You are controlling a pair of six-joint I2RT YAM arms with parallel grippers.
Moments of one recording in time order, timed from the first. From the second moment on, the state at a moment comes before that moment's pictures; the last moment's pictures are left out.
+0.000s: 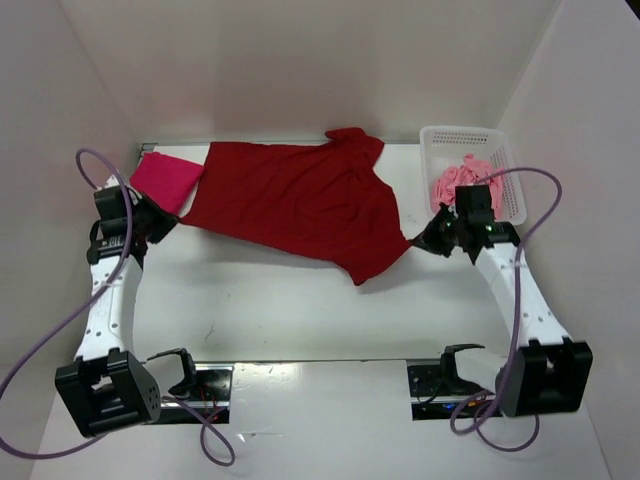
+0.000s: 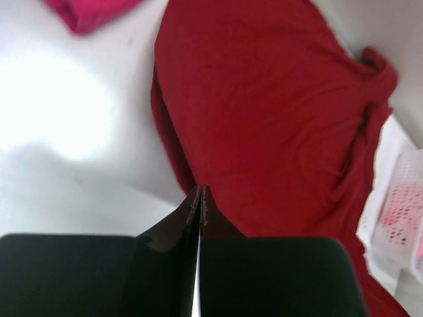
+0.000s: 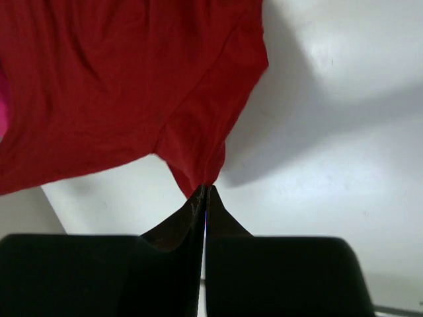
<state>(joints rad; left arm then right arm) 0.30 1.13 0.96 -0.41 0.21 -0.60 0.04 1.20 1.00 -0.69 -0.21 0.71</state>
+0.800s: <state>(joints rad) 0.26 1.26 0.98 -0.49 0.13 -0.60 0.05 1.32 1.15 -0.72 -0.22 0.73</state>
